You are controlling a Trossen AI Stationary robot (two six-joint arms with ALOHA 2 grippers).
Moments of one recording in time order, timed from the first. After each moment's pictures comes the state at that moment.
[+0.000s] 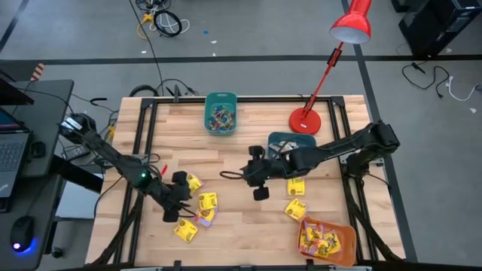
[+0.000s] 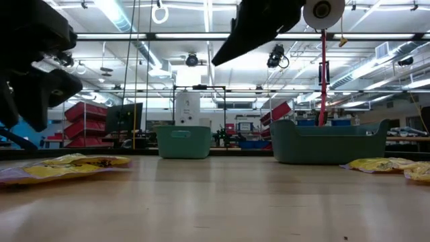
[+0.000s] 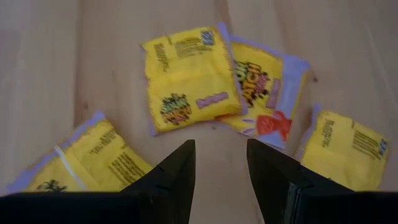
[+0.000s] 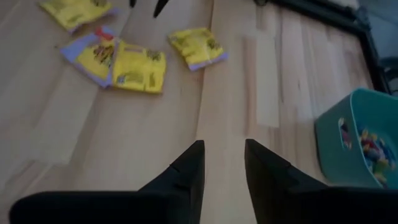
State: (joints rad) left arm -0.62 1.13 0.50 -0.32 -0.22 -0.49; right arm 0.21 1.68 1.26 -0.36 0.26 -0.12
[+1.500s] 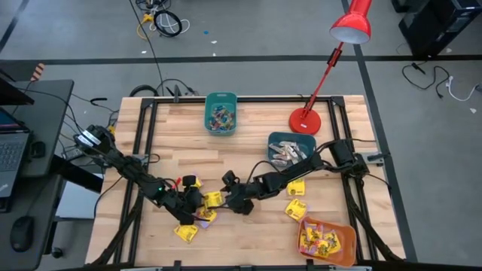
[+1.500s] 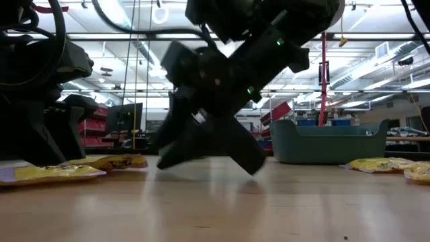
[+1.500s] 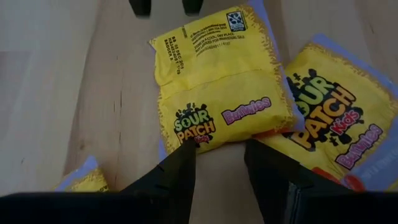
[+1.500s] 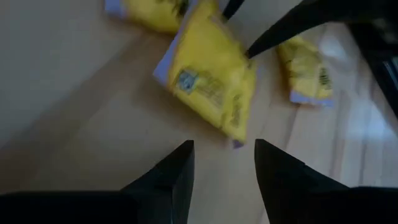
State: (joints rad) left arm -0.63 1.50 0.50 0.01 -0.45 -0.48; right arm 0.25 2.16 1.32 0.08 0.24 -0.63
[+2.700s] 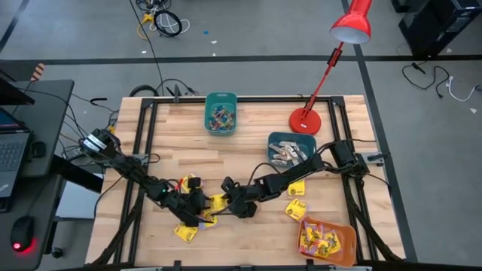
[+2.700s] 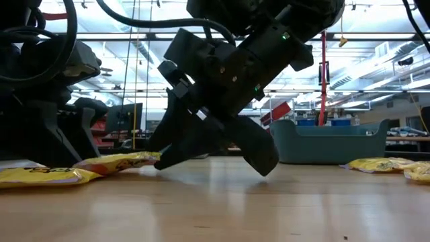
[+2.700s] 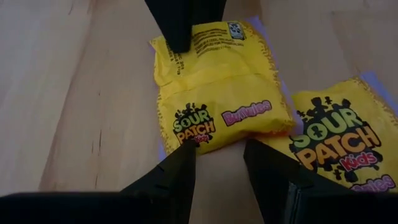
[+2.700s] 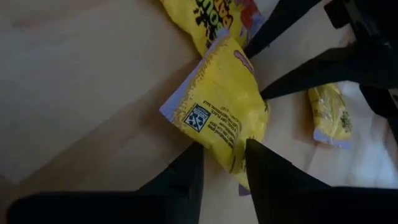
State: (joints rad) left arm -0.62 1.59 0.50 0.20 -0.46 -0.44; right arm 0.27 2.16 1.32 0.08 0.16 -0.79
